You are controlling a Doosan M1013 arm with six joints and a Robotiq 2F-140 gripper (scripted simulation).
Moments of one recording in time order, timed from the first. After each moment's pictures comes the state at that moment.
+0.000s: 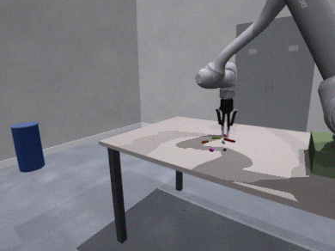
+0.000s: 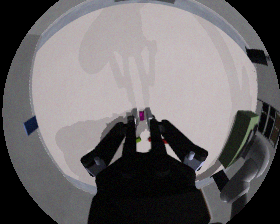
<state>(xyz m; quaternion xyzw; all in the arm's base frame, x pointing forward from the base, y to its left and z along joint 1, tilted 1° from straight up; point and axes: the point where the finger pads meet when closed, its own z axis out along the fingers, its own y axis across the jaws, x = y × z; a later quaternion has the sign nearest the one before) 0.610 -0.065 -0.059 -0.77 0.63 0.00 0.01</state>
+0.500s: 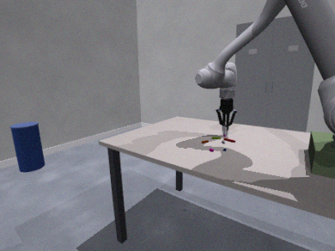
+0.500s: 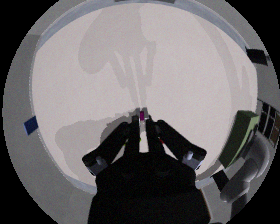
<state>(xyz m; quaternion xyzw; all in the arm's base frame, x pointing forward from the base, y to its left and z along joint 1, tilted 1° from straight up) 0.610 -0.065 -0.059 -0.77 0.63 0.00 0.01</state>
